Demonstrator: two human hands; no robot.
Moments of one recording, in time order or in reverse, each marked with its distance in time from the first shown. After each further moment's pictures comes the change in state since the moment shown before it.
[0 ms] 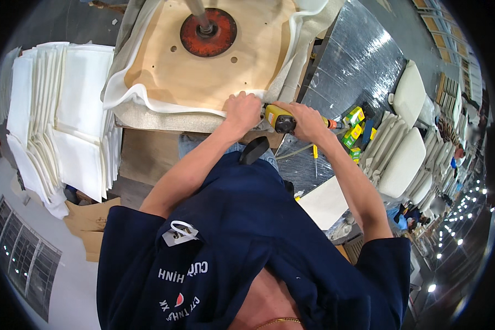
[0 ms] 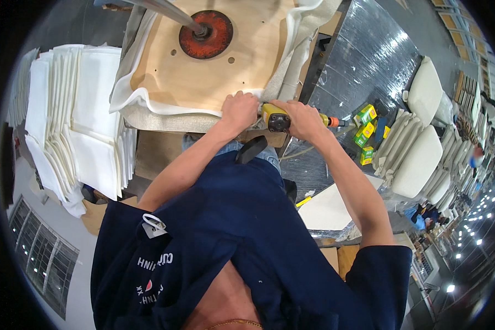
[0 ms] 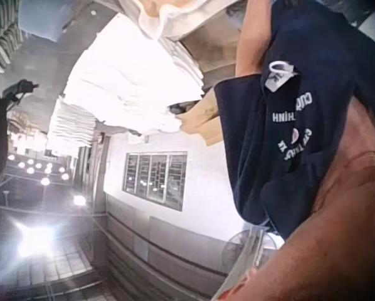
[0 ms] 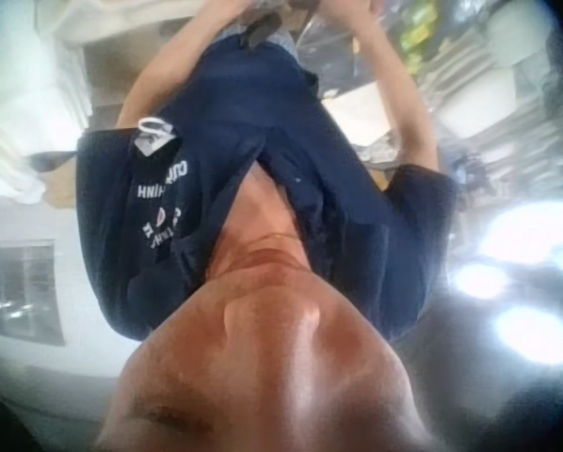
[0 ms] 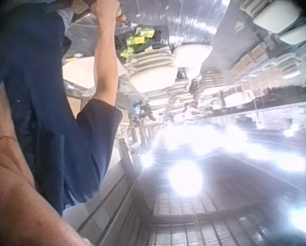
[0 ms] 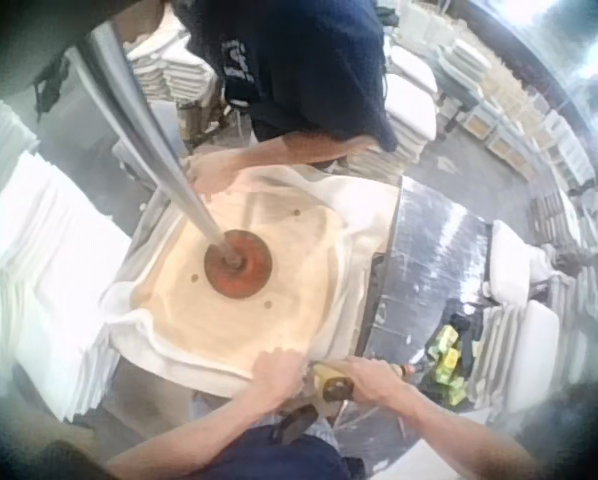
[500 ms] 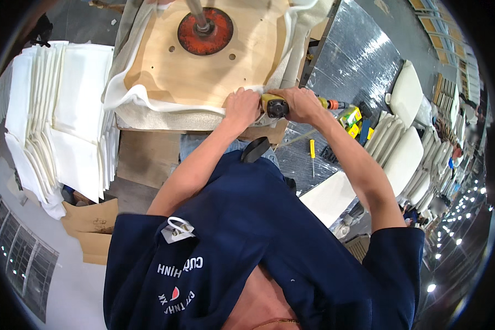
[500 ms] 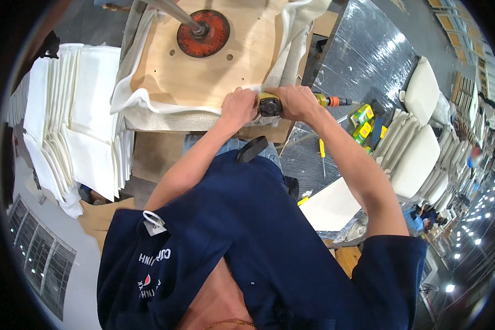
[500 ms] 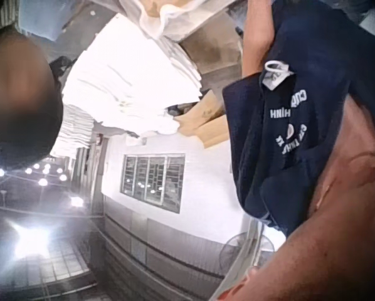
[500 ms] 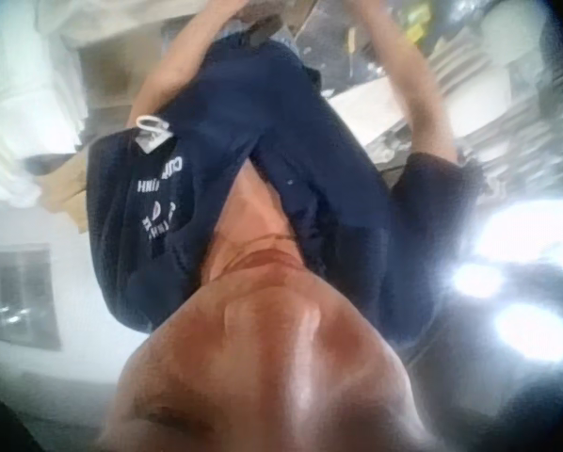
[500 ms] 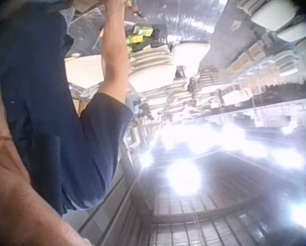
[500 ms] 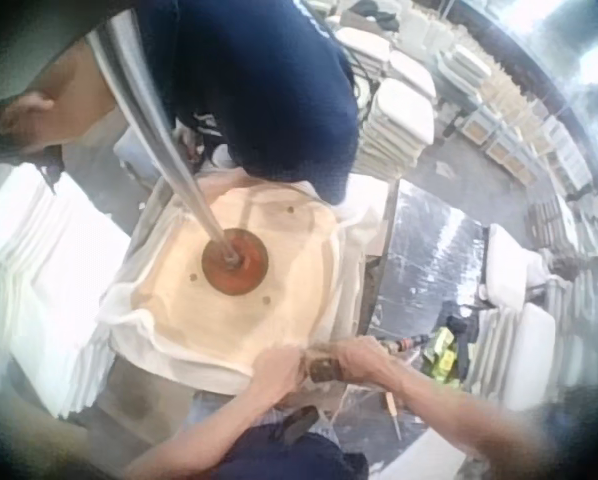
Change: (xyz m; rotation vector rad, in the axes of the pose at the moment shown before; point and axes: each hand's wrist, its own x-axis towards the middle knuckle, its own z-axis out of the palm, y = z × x) left_hand 0.006 0.002 0.007 -0.181 0.111 -0.059; right_hand 0.039 -0.006 -0.037 -0.116 -0.120 -0.044
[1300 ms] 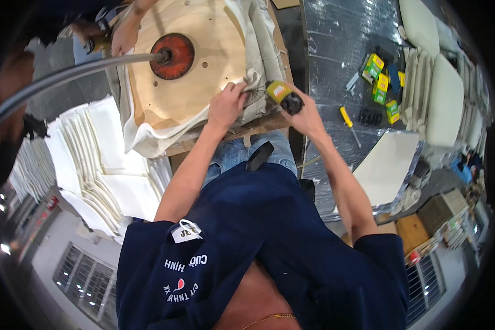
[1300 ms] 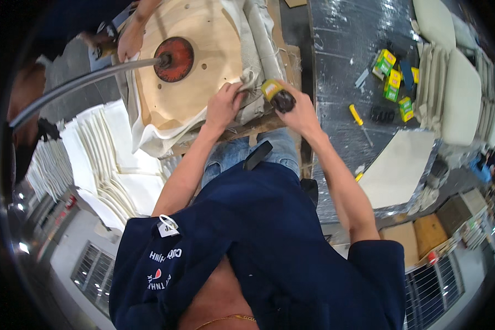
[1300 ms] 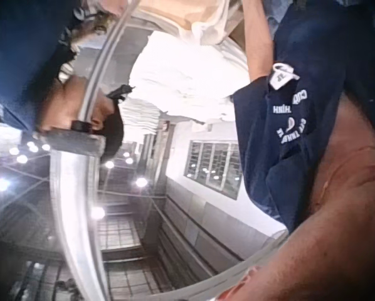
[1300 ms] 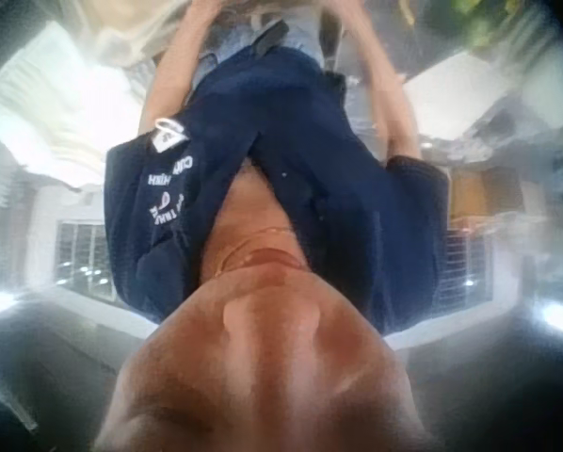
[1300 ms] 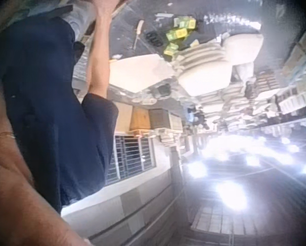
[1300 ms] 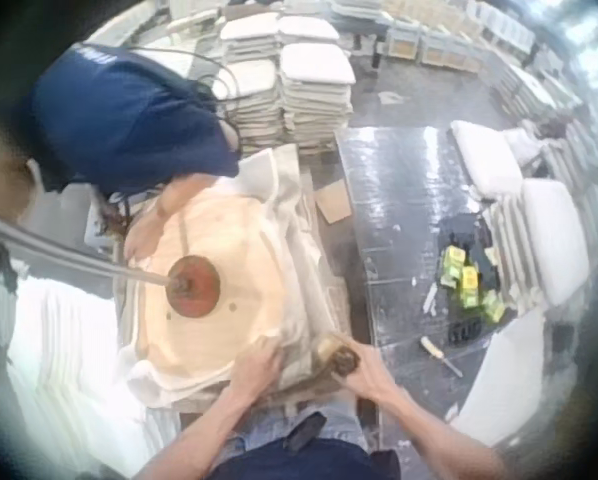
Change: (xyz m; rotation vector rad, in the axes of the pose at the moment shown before) left_hand 0.000 -0.010 -0.017 0.017 -0.006 0.269; right_hand -0.071 -0.002 0.126 1.010 0.797 0.243
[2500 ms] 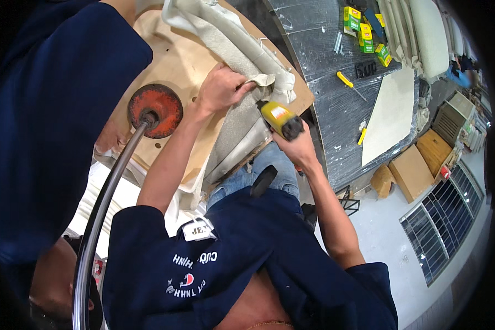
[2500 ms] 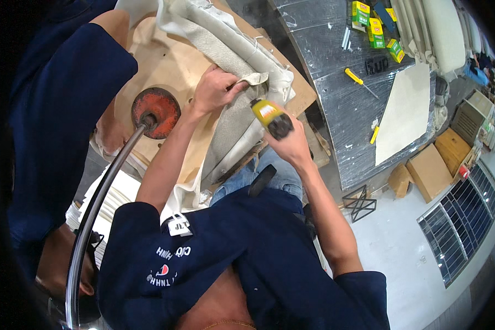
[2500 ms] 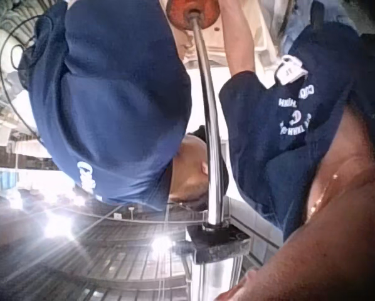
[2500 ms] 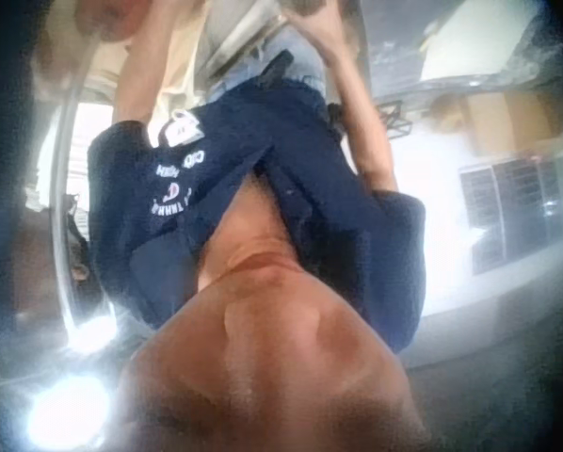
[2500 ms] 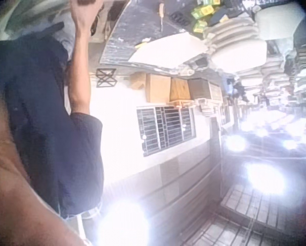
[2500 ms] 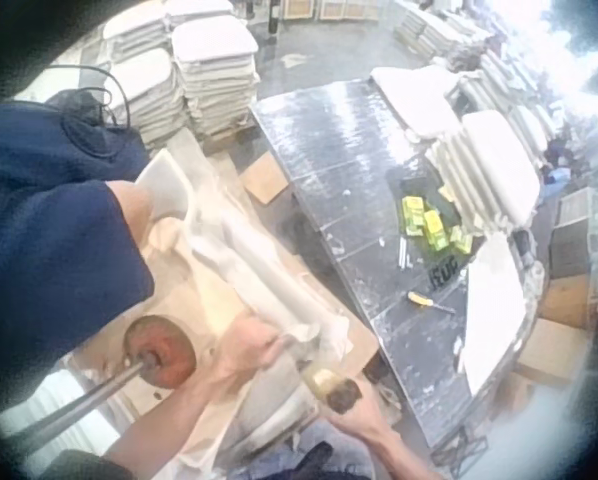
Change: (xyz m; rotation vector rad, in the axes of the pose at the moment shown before) left_hand 0.158 -0.062 -0.012 -0.264 -0.283 0.754; right_hand -0.001 -0.046 0.100 0.299 0.371 0.455
